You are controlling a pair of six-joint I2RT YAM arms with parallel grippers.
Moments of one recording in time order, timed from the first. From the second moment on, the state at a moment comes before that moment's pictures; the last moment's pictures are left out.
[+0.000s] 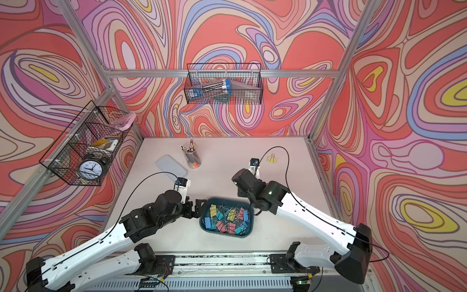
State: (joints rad) left arm -0.86 0.84 0.70 -0.52 -0.21 -0.57; right arm 0.80 1.25 1.18 -0.82 0.49 0.73
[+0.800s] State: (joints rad) left arm -0.86 0.89 0.72 -0.52 -0.20 -0.57; right arm -0.04 1.99 1.44 -0.28 -0.20 0.49
